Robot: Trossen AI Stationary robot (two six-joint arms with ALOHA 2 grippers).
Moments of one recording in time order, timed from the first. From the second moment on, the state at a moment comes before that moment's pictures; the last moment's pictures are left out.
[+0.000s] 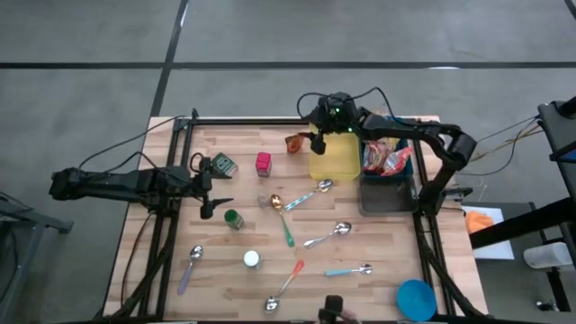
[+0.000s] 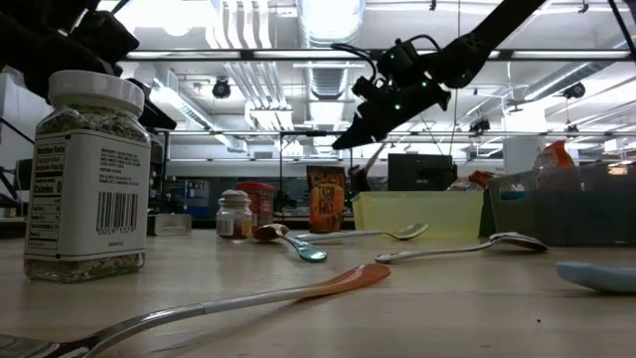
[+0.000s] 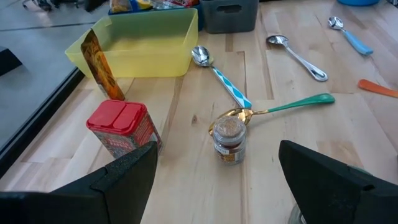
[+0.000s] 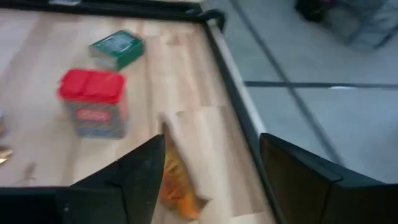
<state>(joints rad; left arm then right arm) 0.00 0.47 0.30 -0.31 -0.16 0.07 -0.60 1.72 1.10 0.12 -0.31 -0.33</state>
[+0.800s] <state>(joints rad) 0.00 0.47 0.30 -0.31 -0.16 0.07 -0.62 1.90 1.12 0.14 -0.42 -0.37</state>
